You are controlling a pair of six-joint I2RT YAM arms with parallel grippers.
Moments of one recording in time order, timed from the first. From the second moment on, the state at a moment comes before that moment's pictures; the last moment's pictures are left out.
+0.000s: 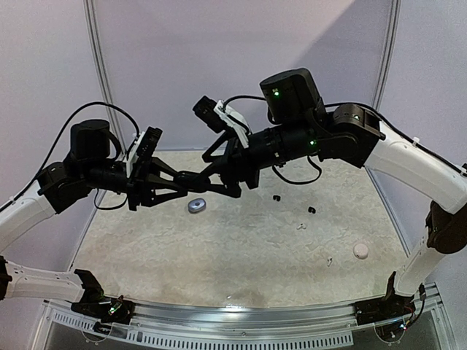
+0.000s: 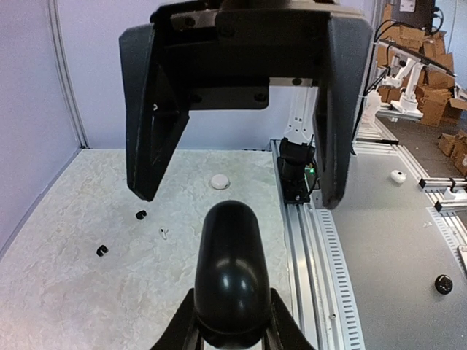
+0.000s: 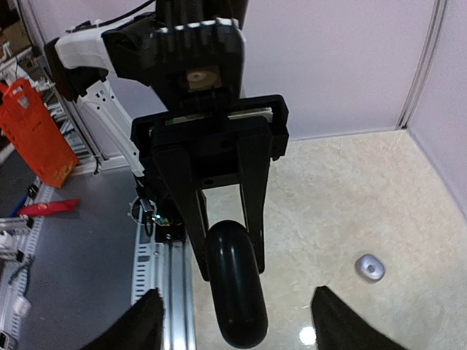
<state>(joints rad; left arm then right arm) -0.70 1.00 1.02 -0.31 0.82 0.20 1.15 1.69 1.90 -0.65 -0.32 -0.03</state>
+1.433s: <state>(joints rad) -0.70 0.93 0.76 0.30 0.78 -0.19 1.15 1.77 2.15 -0.92 -0.33 -0.08</state>
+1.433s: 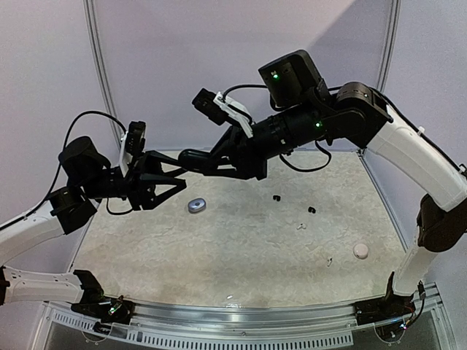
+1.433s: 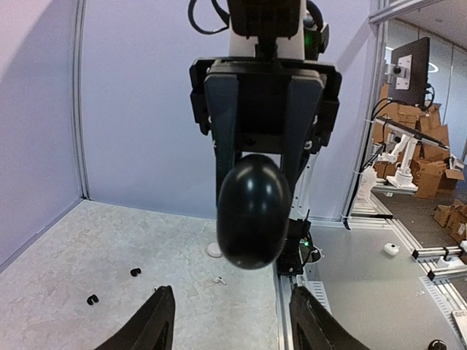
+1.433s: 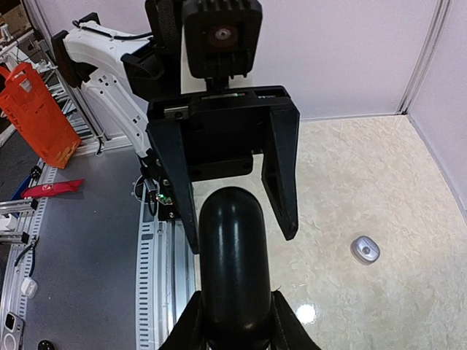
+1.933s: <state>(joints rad) -0.72 0.93 0.76 0.30 0.75 -0.21 1.15 1.84 2.22 -1.01 -0.31 -0.11</state>
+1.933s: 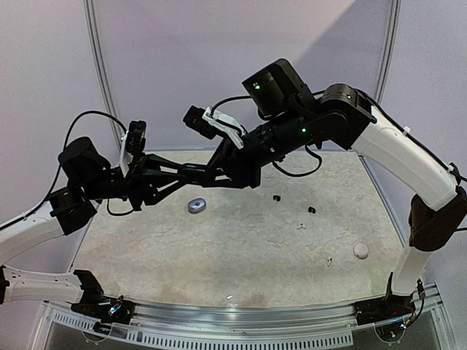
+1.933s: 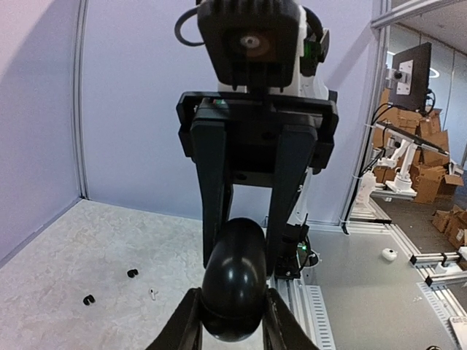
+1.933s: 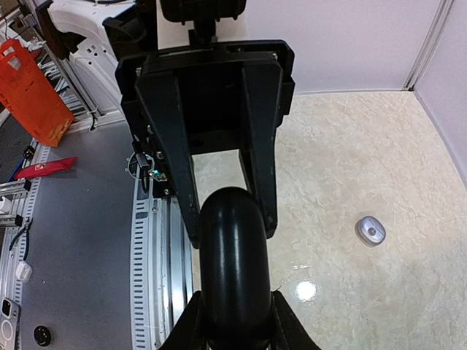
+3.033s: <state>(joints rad) -0.72 0.93 0.76 0.27 0.77 -0.19 1.15 1.84 2.22 -1.00 -0.31 -0.13</state>
